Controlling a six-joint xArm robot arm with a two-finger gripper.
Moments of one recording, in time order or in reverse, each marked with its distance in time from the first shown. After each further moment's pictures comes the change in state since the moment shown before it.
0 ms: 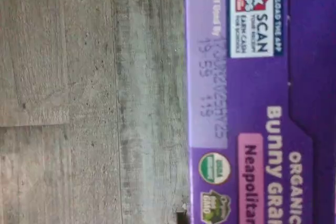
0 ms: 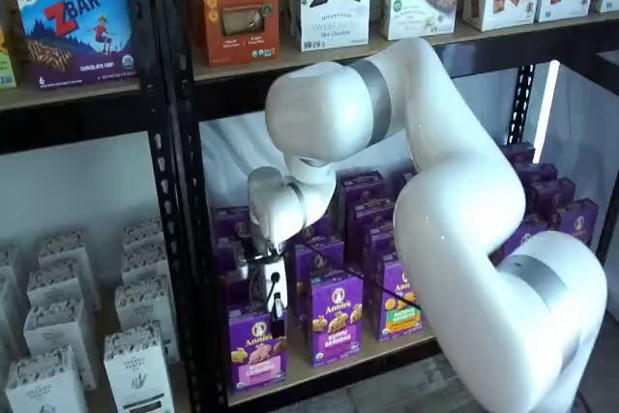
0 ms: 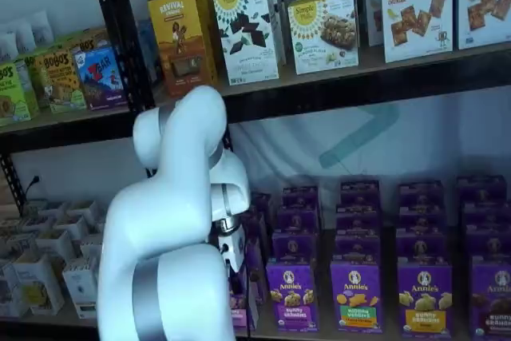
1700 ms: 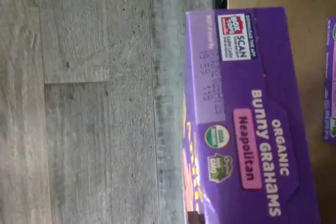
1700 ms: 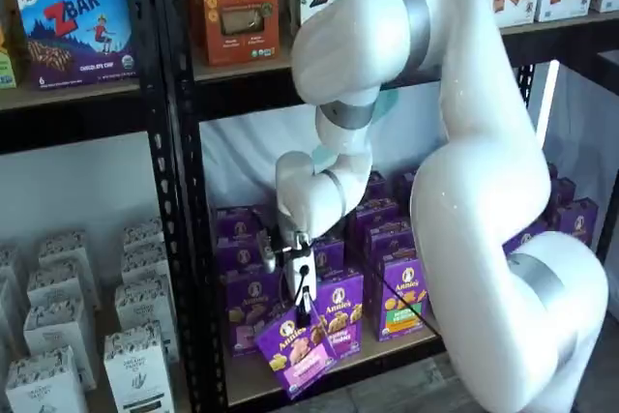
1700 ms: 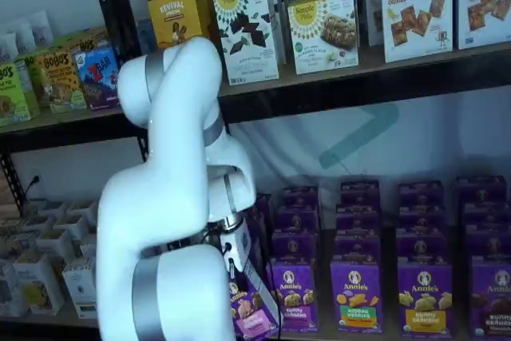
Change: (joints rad) arm -0.052 -0.354 0.519 -0.144 -0.240 0.081
